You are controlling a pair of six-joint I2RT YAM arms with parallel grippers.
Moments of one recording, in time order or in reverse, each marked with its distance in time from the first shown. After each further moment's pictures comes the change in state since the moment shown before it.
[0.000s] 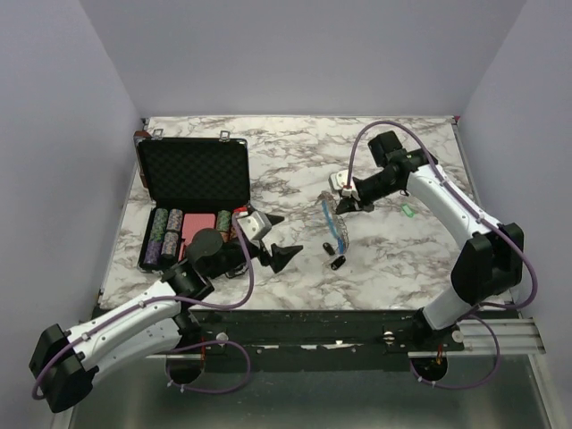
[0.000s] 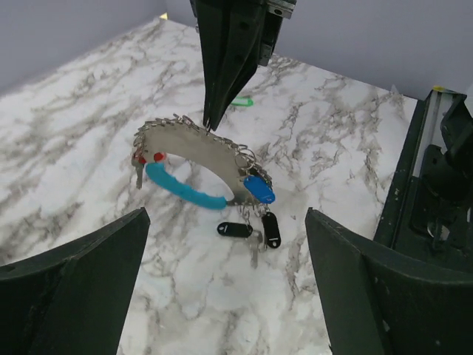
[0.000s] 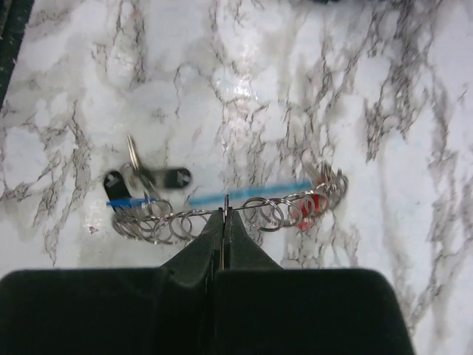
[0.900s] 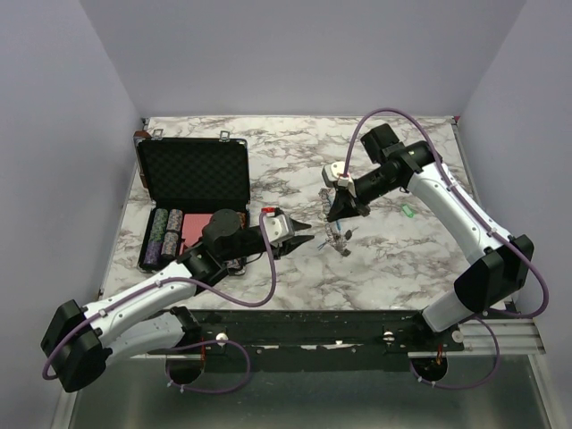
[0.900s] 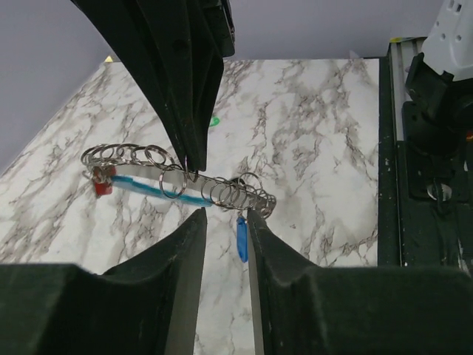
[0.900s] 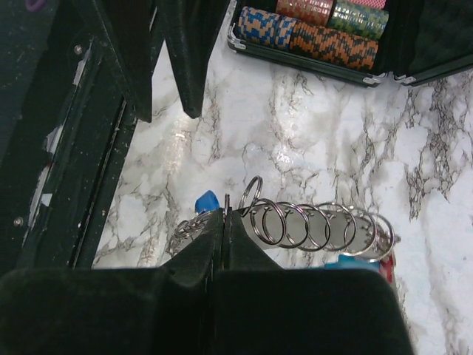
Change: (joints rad) left arm 0.002 0.240 0.222 -0.011 0.259 0.288; right arm 0.117 -0.066 0.201 -0.225 -0.103 0.199
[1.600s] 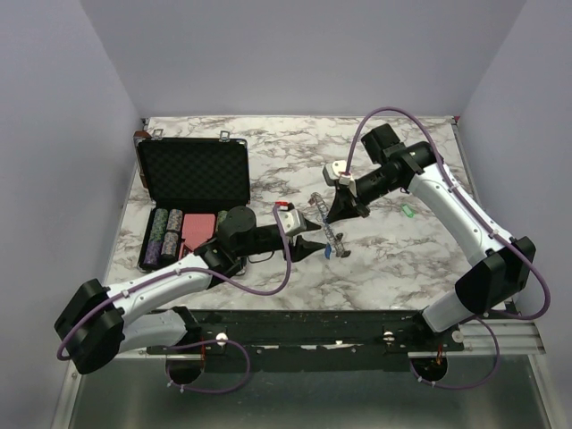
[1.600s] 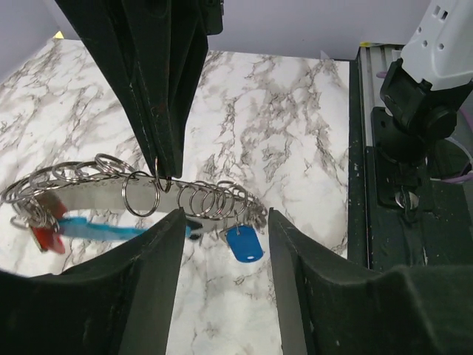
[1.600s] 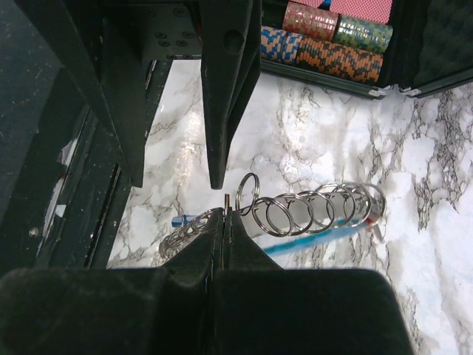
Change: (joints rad) left arm -0.018 0.156 0.010 0.115 0.046 -0.123; right arm 0.001 -0.011 -0.002 0.000 -0.039 0.033
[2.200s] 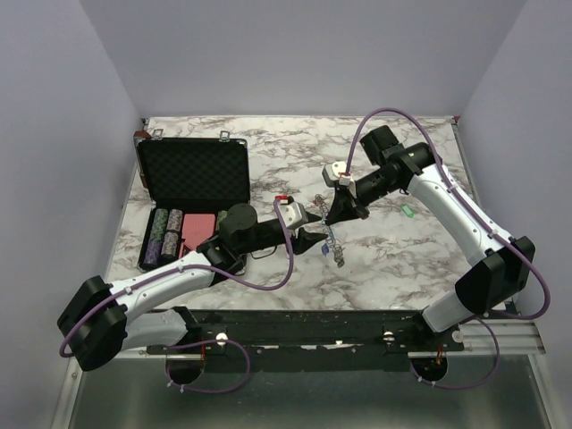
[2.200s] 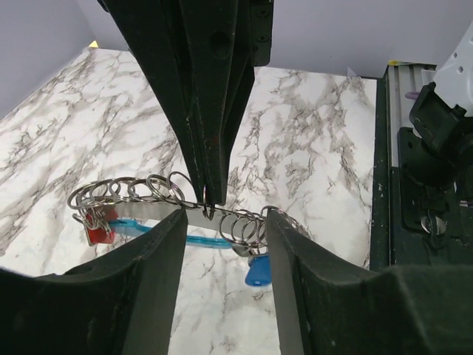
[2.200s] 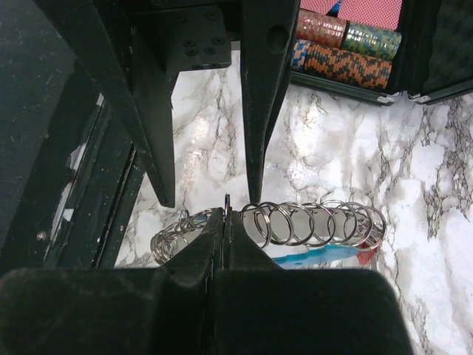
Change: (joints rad) left arm -0.002 0.029 0.028 0.040 -0.072 -0.011; right arm 0.007 0.000 -0.010 0.000 -0.021 0.003
